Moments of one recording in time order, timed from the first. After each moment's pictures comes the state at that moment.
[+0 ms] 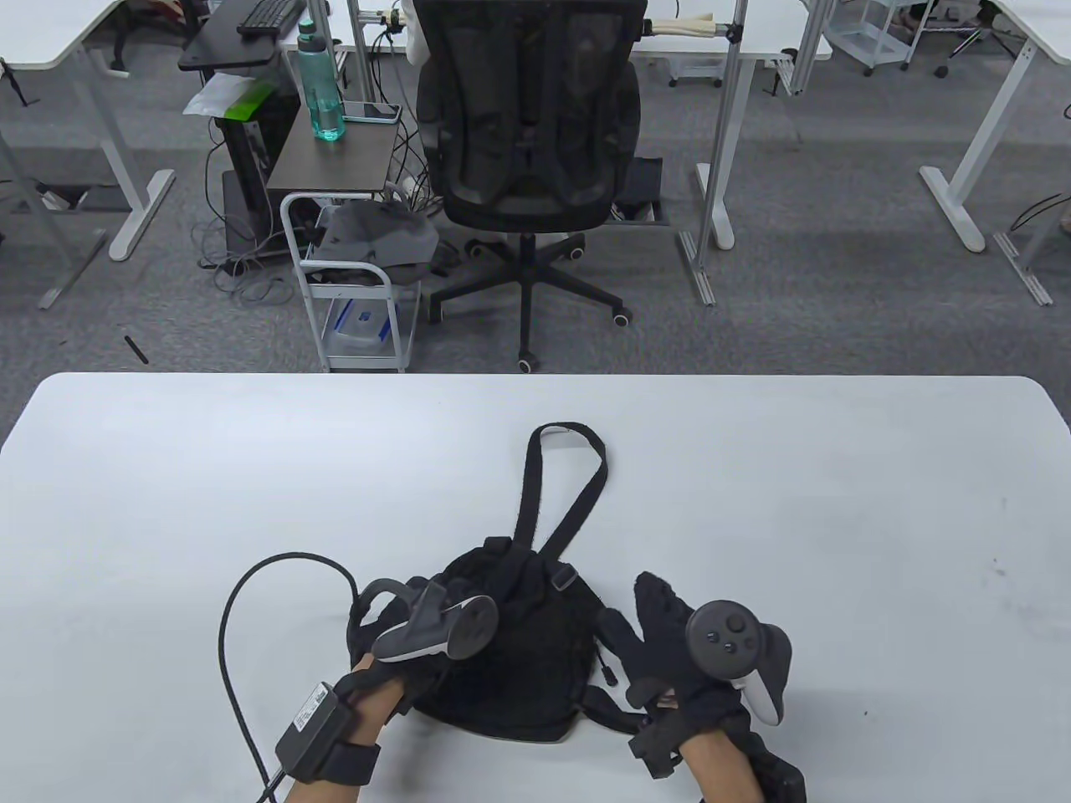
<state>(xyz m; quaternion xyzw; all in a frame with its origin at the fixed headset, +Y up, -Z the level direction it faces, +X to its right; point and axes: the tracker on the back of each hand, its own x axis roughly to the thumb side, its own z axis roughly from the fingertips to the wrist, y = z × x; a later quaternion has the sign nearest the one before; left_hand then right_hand) -0.150 -0.761 -0.372 -0.01 -0.23 -0.07 0.97 0.125 -0.743 -0.315 0.12 -0.02 0.92 0.38</state>
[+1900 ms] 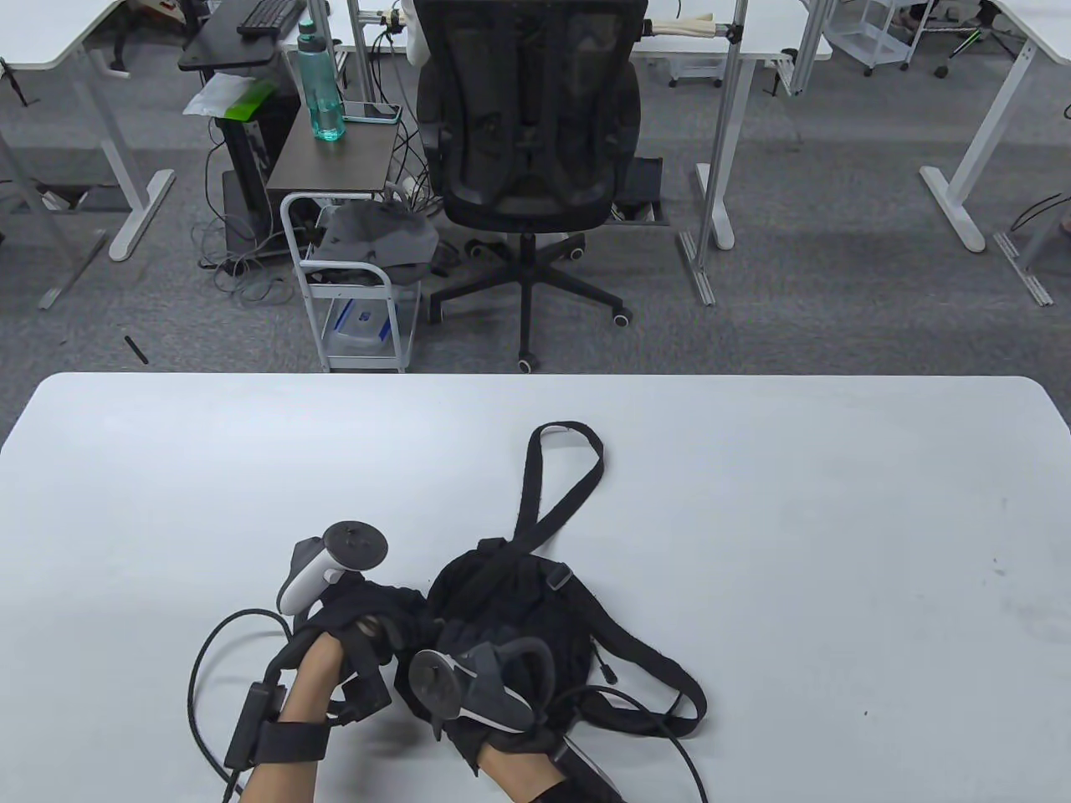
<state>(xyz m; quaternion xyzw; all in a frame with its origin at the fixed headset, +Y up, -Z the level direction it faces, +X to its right) -0.241 -0.790 -0.409 -0.37 -0.03 0.33 0.87 -0.083 -0.775 -0.313 0.22 -0.09 0.97 0.08</state>
